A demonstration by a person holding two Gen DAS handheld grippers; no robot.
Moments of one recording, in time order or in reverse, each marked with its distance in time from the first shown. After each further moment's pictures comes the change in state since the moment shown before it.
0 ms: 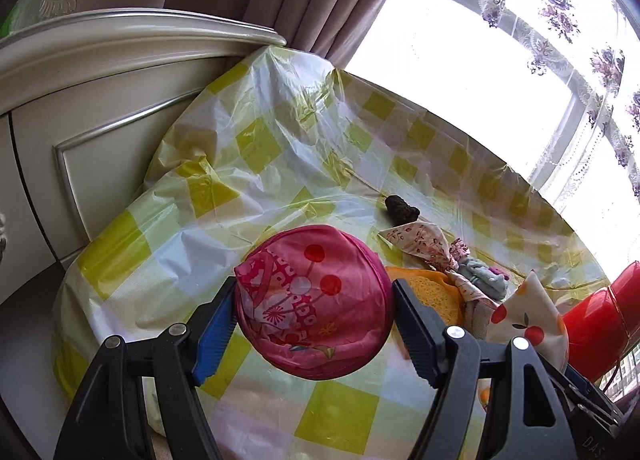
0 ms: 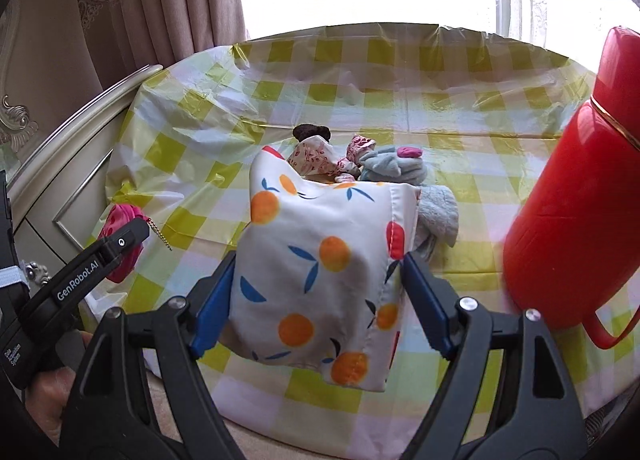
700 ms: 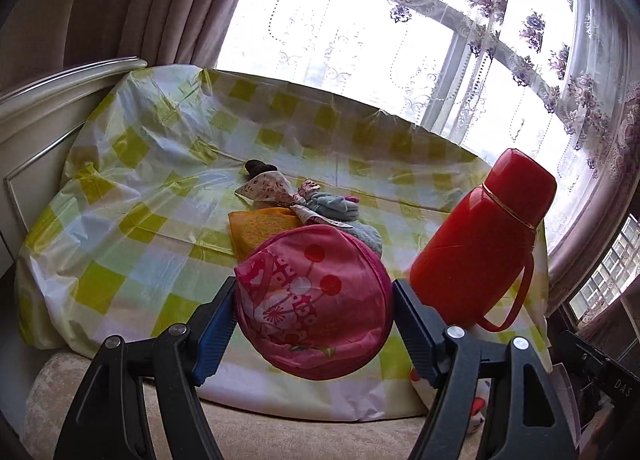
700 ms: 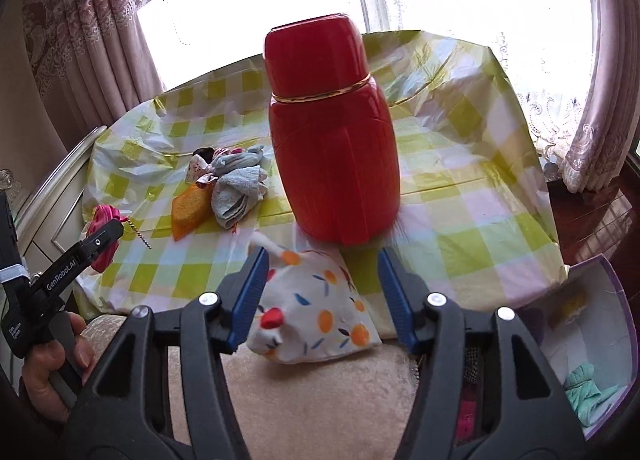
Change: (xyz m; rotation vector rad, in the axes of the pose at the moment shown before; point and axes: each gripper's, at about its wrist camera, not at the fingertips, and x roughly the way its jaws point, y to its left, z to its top) left arm -0.073 -0.119 -0.069 0.236 0.042 -0.221; right arm -0.158 -0.160 -0.068 0.209 -0.053 -0.157
